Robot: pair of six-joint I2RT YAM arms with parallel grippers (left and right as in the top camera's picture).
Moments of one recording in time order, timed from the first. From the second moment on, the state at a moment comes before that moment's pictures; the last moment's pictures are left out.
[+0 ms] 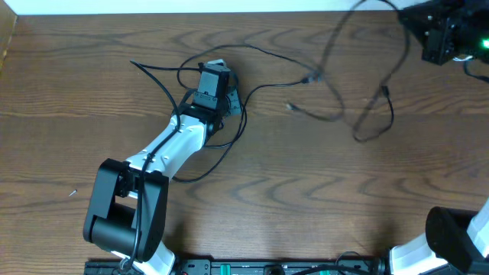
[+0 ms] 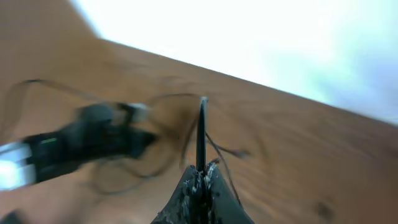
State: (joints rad) left arm -0.33 1.77 1.07 -0.16 -0.03 -0.45; right arm -0.10 1.74 2.55 -1.48 -0.61 -0.15
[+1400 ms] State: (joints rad) left arm -0.33 1.77 1.07 -0.19 -0.03 -0.45; right arm -0.63 1.86 2.58 -1.07 0.17 0.00
